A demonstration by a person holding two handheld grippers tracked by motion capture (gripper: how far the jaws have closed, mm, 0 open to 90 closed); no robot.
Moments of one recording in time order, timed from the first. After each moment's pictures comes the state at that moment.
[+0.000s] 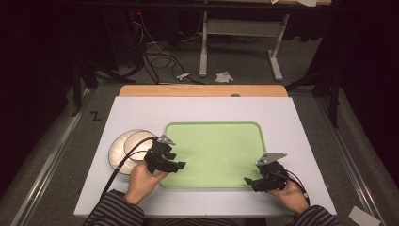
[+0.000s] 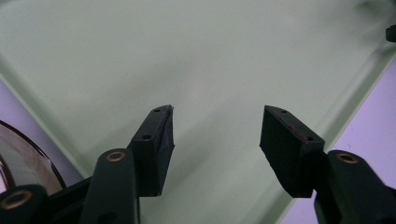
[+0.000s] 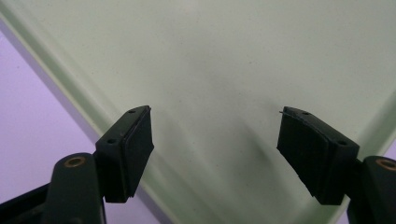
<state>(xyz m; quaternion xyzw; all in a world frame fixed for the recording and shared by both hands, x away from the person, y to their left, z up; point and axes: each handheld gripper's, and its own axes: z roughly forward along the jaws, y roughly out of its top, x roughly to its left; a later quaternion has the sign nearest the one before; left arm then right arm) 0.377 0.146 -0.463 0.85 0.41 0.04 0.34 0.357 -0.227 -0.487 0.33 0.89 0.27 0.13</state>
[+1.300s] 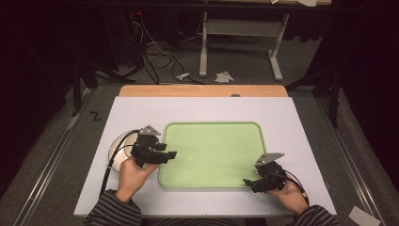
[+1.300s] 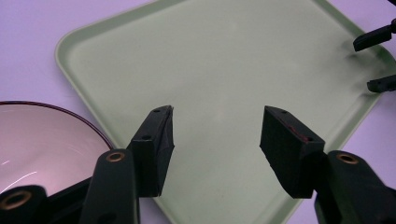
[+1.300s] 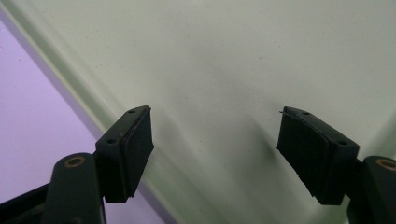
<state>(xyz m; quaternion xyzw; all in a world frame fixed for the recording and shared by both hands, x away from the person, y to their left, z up) 0.378 0.178 -0.436 0.81 0.44 0.06 0.38 0.358 -0.224 -0.490 0.33 0.90 0.26 0.11</state>
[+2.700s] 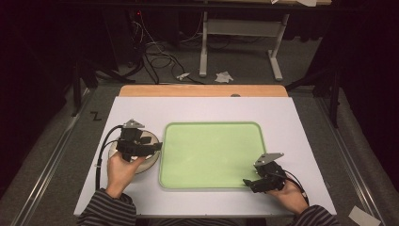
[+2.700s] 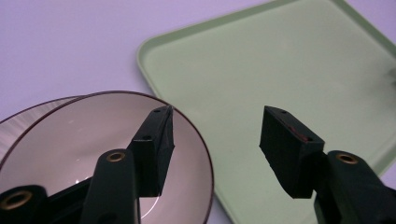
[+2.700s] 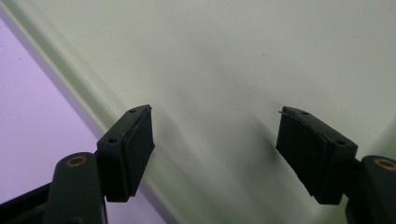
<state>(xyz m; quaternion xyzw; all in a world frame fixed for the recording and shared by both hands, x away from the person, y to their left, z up) 0.386 0.218 -0.429 0.78 0.49 0.10 0.38 0.359 -0.224 -0.491 0.33 0.90 0.26 0.11</state>
